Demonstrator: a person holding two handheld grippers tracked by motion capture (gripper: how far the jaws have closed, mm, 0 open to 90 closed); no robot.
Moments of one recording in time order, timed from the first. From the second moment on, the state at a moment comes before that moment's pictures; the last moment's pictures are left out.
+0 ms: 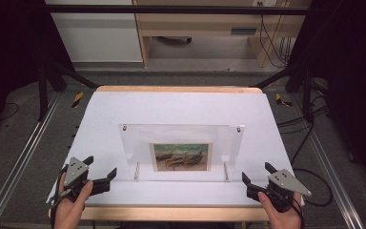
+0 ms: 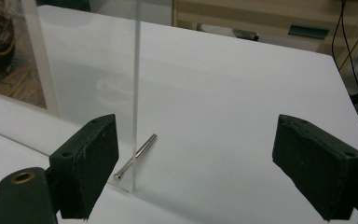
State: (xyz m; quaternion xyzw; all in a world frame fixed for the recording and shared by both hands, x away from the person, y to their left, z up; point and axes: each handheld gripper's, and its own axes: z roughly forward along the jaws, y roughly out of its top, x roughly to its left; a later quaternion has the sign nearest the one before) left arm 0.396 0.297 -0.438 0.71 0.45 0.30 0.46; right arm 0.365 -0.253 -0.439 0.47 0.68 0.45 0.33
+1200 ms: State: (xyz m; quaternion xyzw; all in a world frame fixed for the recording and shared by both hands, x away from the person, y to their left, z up) left arm 0.471 0.311 -0.457 0.72 0.50 0.25 0.41; right arm 0.441 -0.264 -0.458 0.55 0.70 0.37 0.27
